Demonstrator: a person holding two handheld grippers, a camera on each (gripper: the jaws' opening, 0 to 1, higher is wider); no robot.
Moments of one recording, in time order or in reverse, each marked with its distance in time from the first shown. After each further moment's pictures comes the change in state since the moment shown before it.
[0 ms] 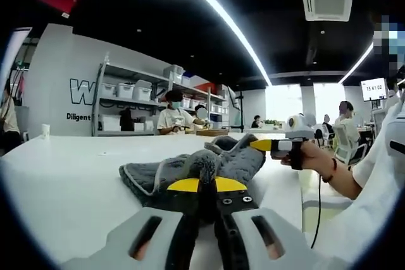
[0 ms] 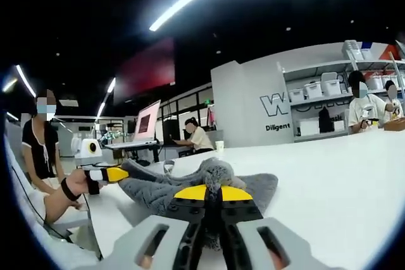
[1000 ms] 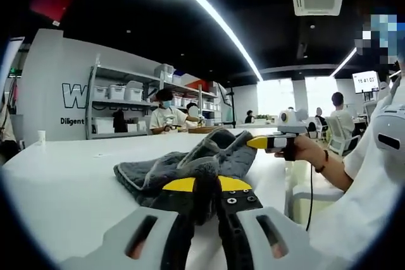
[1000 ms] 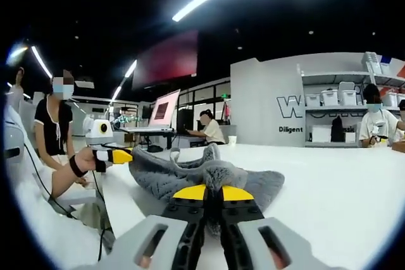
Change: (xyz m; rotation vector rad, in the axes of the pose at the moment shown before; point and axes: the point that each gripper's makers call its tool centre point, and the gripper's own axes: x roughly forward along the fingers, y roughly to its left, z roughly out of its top) left arm -0.021 -0.024 0.002 0.046 0.012 -0.054; right arm -0.025 0.016 -0.005 -0.122 0.053 0.108
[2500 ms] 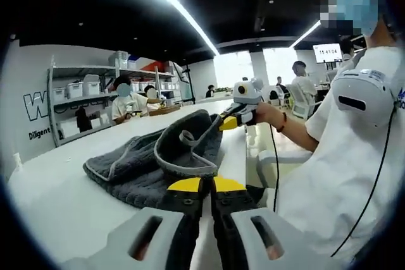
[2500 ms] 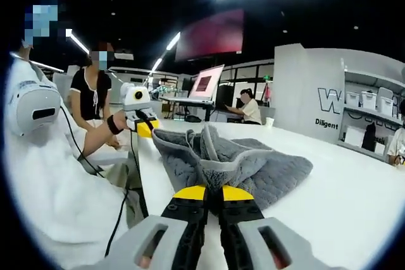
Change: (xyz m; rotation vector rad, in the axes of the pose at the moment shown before) left arm -0.019 -0.047 -0.028 0.148 0.174 -0.281; right arm -0.025 0.032 -0.032 -0.122 0.166 0.268
